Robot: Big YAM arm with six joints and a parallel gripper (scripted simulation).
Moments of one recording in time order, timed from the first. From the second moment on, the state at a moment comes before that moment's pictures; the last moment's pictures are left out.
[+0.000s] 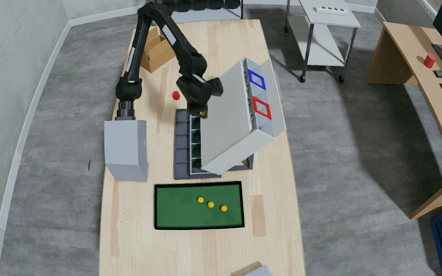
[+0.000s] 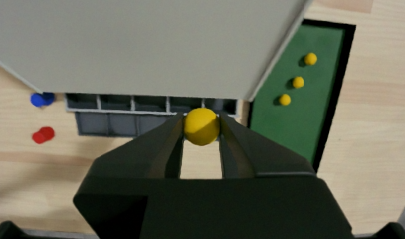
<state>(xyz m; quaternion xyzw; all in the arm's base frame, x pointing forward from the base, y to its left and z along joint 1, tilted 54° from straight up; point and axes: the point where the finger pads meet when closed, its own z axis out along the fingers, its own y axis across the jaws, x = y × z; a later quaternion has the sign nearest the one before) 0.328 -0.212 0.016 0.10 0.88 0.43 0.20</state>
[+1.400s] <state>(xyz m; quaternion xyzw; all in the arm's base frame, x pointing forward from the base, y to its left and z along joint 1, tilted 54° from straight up) 0.359 -0.173 0.190 0.15 0.86 0.43 0.24</state>
